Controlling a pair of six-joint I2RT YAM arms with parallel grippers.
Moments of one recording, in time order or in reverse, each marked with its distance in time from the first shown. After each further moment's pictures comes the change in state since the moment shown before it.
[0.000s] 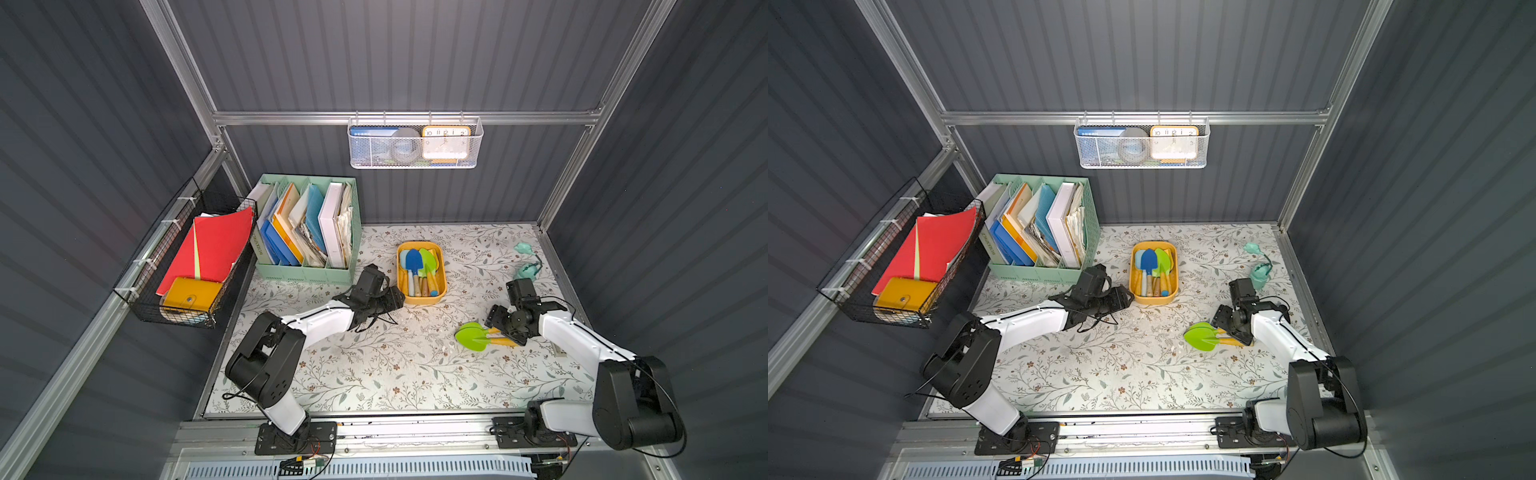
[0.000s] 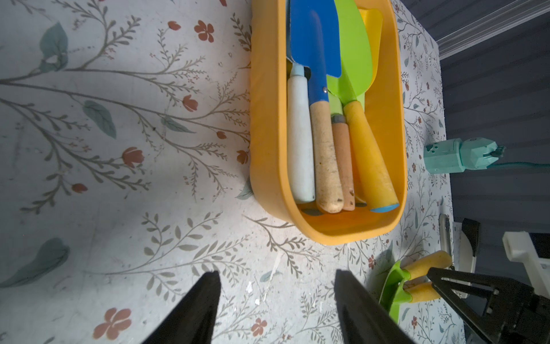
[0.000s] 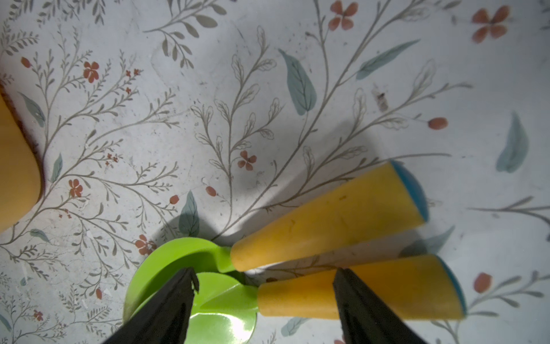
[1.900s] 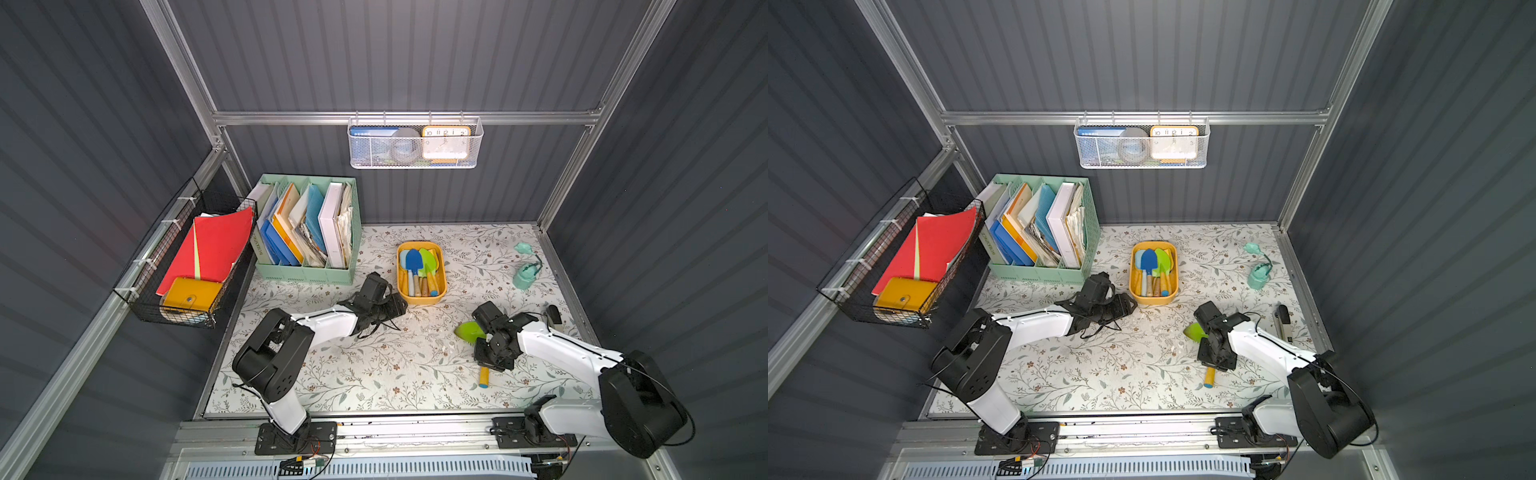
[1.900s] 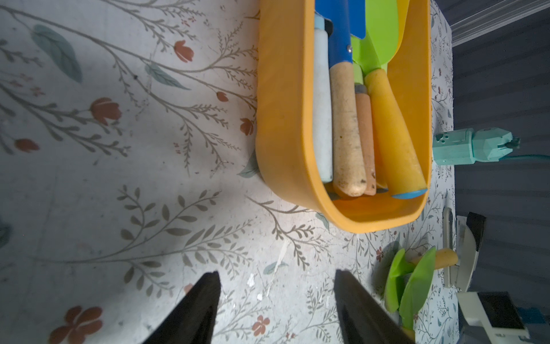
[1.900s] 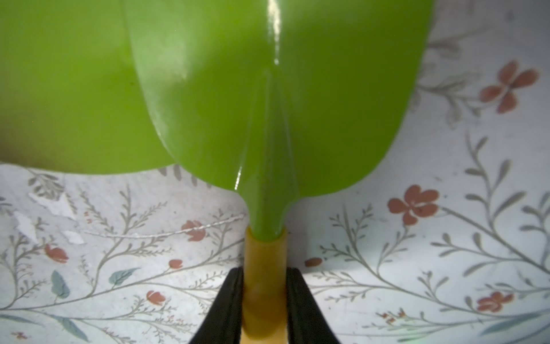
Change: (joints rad) left arm -0.026 0.044 -0.046 0.071 0.023 -0.056; right arm 0.376 -0.026 -0.063 -0.230 0.030 0.133
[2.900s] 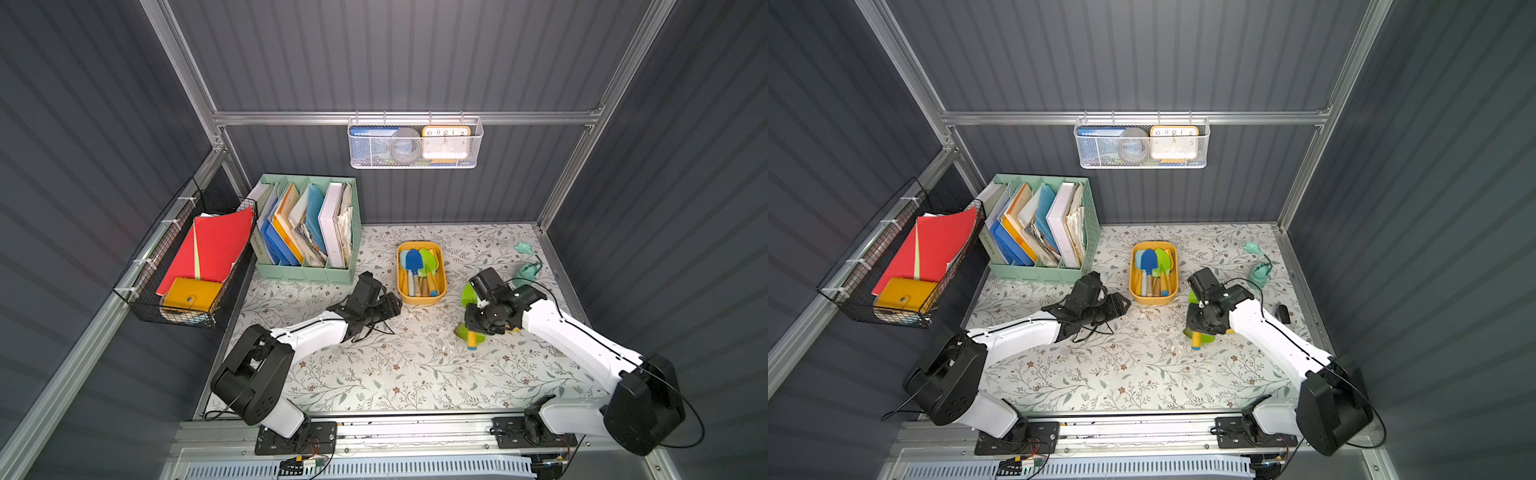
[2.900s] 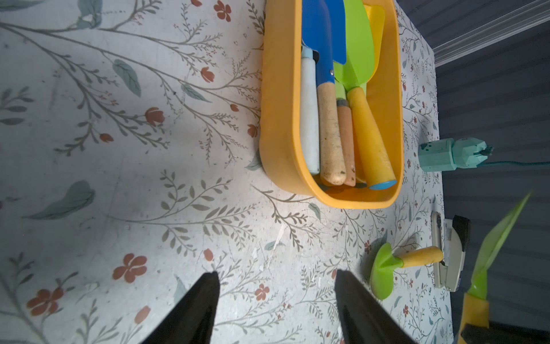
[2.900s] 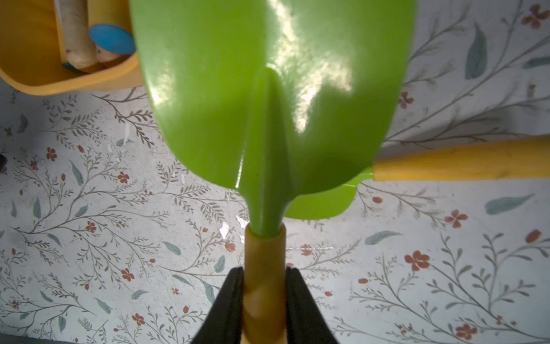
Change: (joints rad) left arm 0.000 -0.168 -0.073 -0.054 -0.058 -0.011; right arm 0.011 0.056 0.369 -0.057 -0.010 -0.116
